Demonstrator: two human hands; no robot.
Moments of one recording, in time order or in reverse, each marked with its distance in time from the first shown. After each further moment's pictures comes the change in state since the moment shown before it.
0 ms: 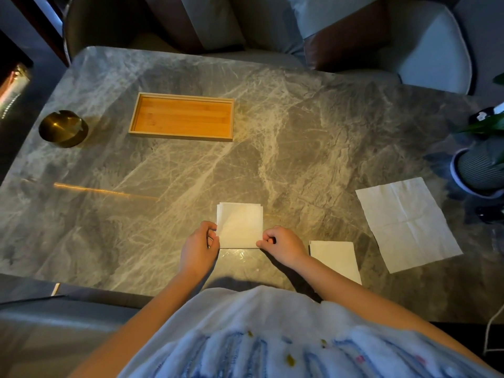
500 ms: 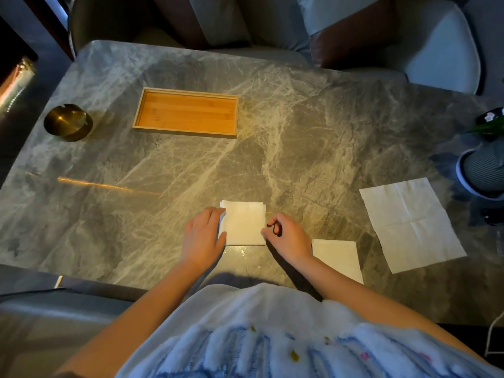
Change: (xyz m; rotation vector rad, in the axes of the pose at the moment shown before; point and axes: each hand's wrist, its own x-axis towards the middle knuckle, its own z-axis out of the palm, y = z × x) left_hand 0.008 0.010 -0.011 0.350 0.004 0.290; right_hand -0.001 -0.001 0.001 0.028 0.280 -0.003
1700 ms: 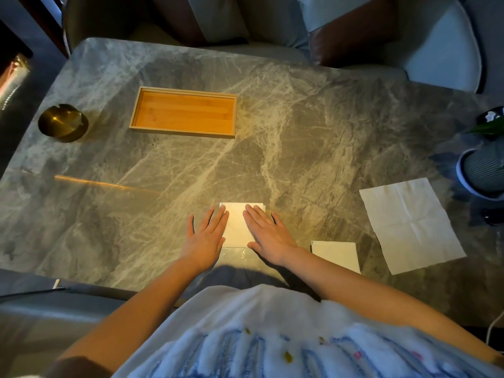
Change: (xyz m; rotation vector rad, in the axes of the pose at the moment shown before) left_hand 0.005 -0.011 0.013 0.407 -0.361 0.098; right_hand 0.022 -0.008 0.021 -0.610 -0.370 -0.417
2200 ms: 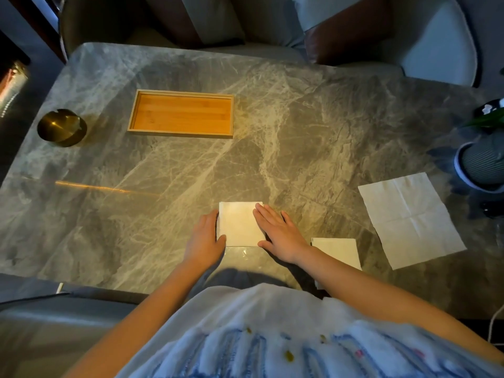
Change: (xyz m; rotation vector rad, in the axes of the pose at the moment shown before) left_hand 0.000 0.010 -0.014 -0.708 0.151 -0.205; right_hand -0.015 0.018 -0.004 0.088 0.008 0.039
